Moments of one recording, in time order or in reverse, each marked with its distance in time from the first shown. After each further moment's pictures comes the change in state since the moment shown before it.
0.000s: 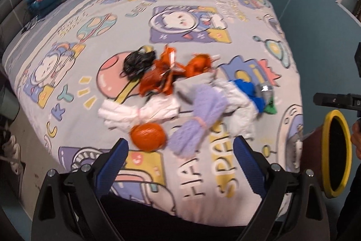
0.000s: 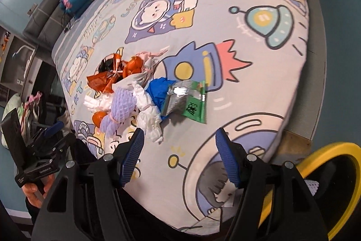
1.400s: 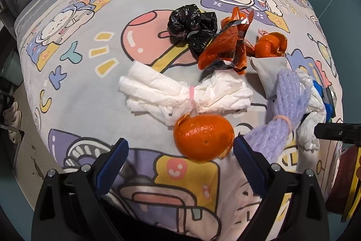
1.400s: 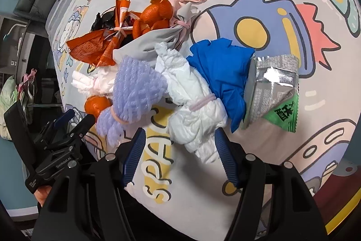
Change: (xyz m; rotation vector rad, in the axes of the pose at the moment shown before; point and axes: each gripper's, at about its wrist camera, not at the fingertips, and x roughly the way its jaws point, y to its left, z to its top) left arm 0.095 0.065 -0.008 -0.161 0.100 0.080; right arm 0.134 0.071 0.013 -0.015 0.248 0.010
